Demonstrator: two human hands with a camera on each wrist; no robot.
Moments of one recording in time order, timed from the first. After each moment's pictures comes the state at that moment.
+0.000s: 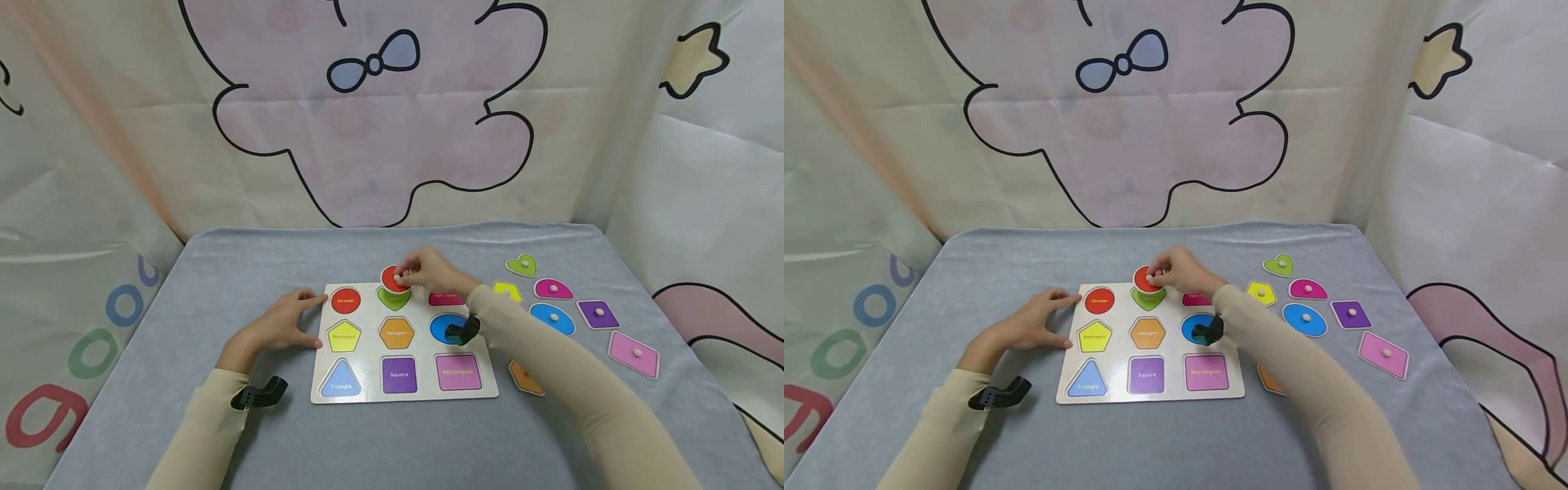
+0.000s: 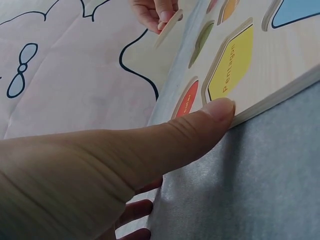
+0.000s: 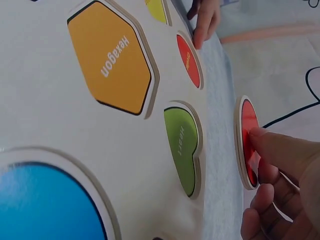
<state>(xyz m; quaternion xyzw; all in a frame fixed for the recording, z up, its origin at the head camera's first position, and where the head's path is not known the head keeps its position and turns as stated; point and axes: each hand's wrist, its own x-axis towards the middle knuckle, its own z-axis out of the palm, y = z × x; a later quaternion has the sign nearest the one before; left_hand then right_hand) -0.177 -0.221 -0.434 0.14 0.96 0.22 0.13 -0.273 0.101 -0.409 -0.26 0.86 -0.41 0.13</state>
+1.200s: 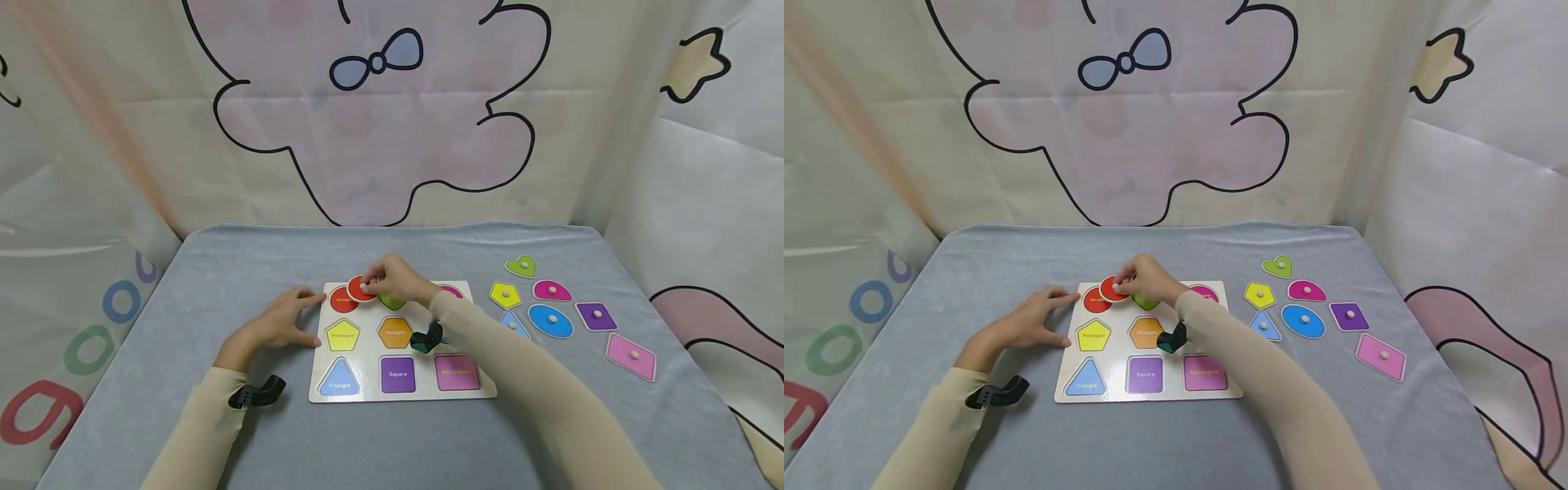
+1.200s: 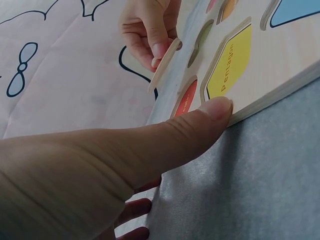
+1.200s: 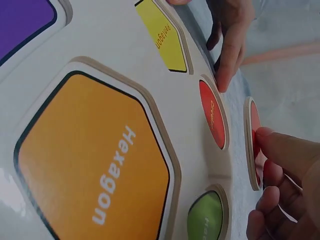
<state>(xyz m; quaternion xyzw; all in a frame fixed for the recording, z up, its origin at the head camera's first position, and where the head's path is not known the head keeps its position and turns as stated) -0.180 -0.223 -0.433 0.14 0.95 0.23 0.15 -0.266 0.038 -0.424 -0.25 0.86 -0.40 0.16</state>
